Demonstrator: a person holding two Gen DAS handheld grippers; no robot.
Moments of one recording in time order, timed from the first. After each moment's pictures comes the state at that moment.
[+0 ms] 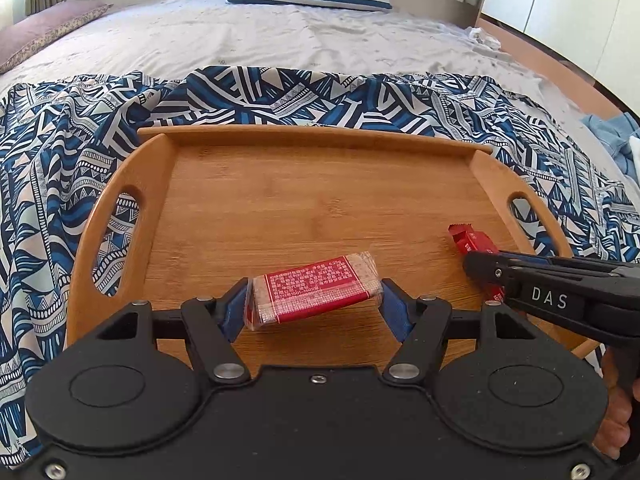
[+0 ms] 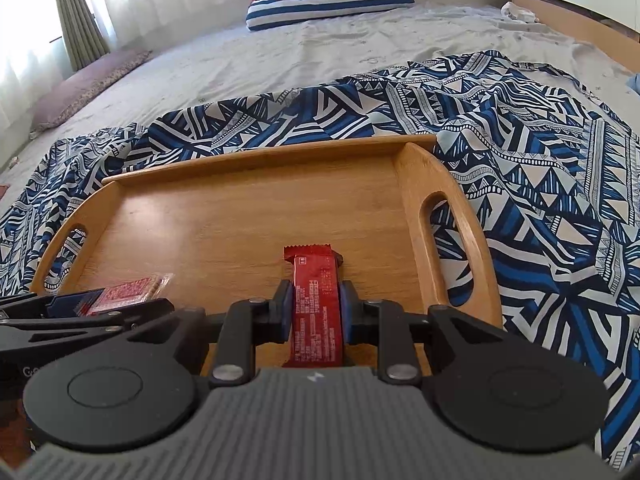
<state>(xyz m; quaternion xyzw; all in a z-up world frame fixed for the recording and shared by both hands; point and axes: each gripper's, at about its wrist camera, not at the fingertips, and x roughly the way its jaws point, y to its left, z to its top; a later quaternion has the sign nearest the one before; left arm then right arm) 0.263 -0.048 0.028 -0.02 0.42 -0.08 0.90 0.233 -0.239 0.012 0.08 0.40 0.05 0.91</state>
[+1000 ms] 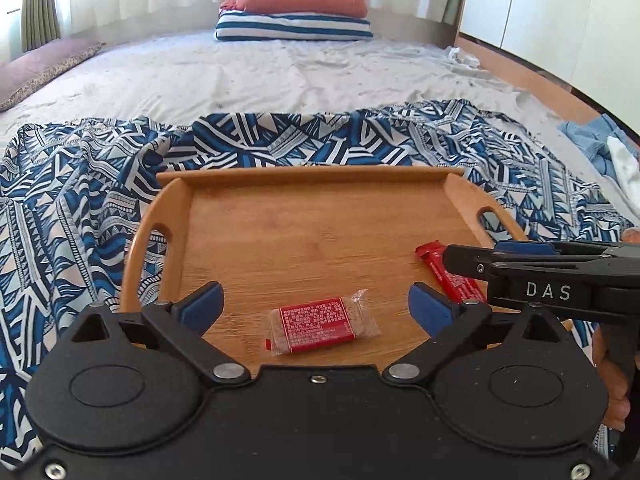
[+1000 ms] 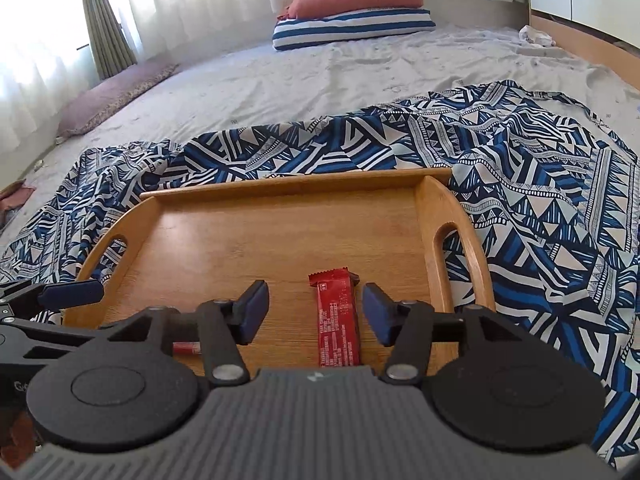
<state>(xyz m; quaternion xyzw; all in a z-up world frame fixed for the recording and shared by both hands) 0.221 -0.036 0.075 0.00 0.38 -0.10 0.92 0.208 -0.238 0.048 0.08 0.37 0.09 0.92</state>
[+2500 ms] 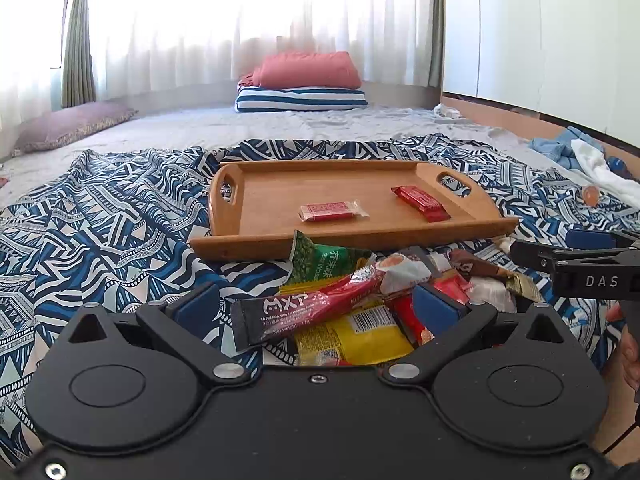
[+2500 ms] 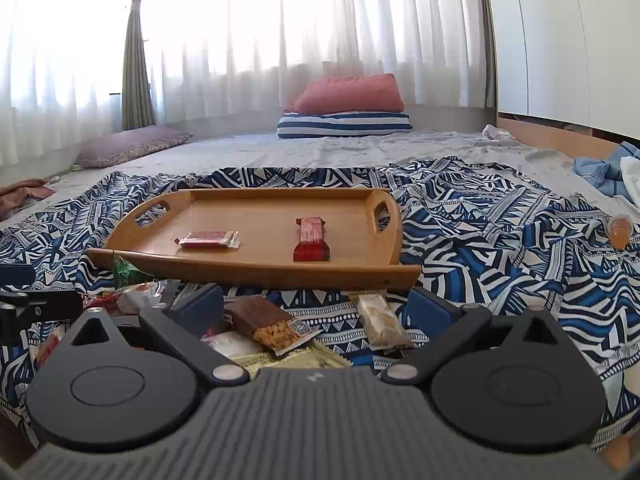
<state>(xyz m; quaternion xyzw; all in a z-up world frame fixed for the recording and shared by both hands) -0.012 0.002 0.030 0.02 0.24 -0.09 0.97 -0.006 -0.255 0.007 0.03 0.20 0.05 0.98</state>
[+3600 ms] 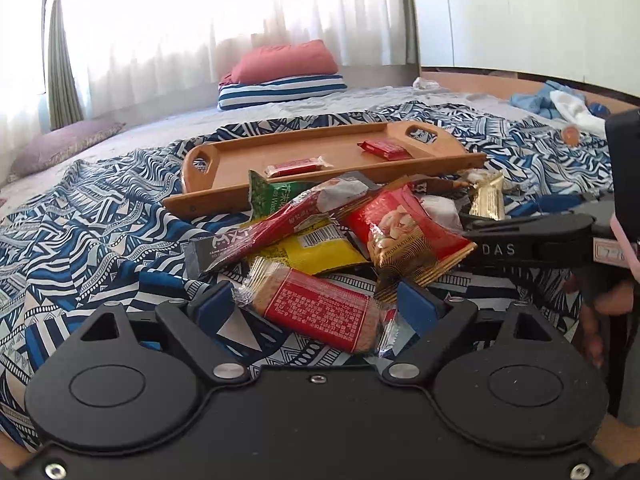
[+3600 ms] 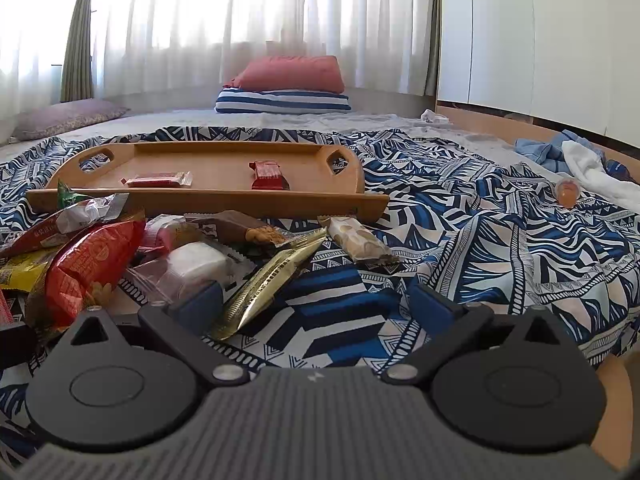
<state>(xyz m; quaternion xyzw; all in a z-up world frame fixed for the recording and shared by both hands) -0.055 -0.031 -0.012 0.09 0.24 -0.10 0.96 -0.015 -0.222 -0.043 -0.01 0.22 -0.06 0.97</state>
